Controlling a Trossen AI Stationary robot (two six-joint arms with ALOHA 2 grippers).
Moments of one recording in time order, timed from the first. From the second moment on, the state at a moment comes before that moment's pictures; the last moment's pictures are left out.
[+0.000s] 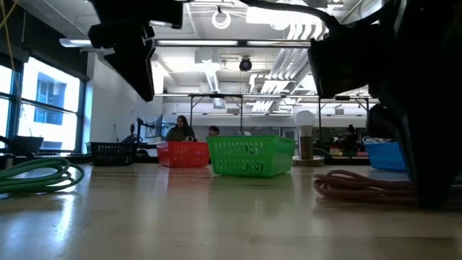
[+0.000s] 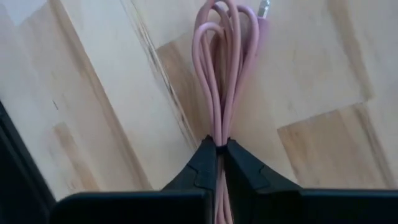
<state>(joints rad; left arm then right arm) -0.32 1.60 1.23 -1.00 -0.54 -0.51 0.47 1.94 1.14 -0.52 -0.05 0.92</state>
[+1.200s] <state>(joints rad) -0.62 1.60 0.82 0.66 -0.35 -0.08 0.61 1.74 1.26 -0.22 0.41 0.31</state>
